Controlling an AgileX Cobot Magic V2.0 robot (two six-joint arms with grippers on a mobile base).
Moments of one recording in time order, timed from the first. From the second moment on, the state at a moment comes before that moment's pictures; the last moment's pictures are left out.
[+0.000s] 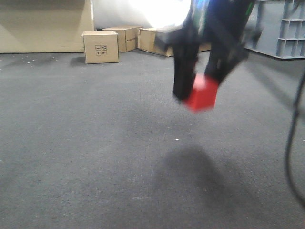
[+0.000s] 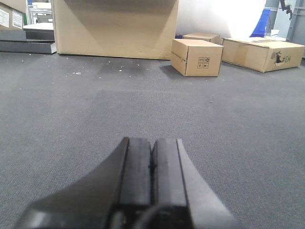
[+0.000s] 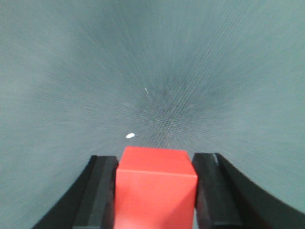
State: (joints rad) left arm -0.03 -0.01 0.03 -0.10 0.02 0.06; right arm 0.56 1.70 -1.31 0.06 0.86 0.01
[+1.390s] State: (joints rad) left arm -0.03 -0.01 0.03 -0.10 0.02 0.06; right arm 0.56 1.20 -1.13 0.06 0.73 0.02
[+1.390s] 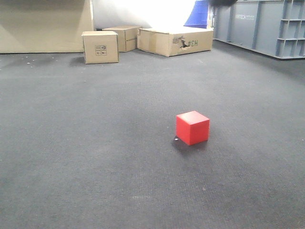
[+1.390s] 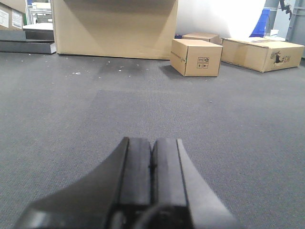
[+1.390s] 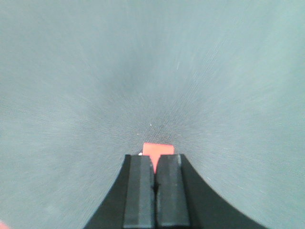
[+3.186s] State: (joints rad) left arm -0.03 -0.01 0.03 -0.10 0.02 0.06; right arm 0.01 0.14 -0.09 0.03 0.15 0.02
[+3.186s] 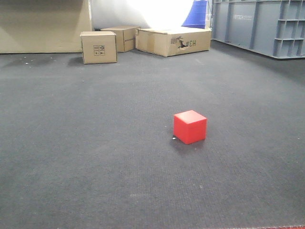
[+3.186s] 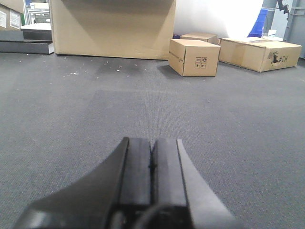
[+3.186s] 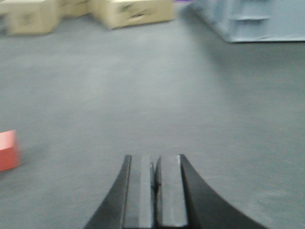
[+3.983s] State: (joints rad) left arm -0.03 -0.01 0.03 -0.10 0.02 0.06; right arm -0.05 -0.01 0.03 0.03 0.10 0.02
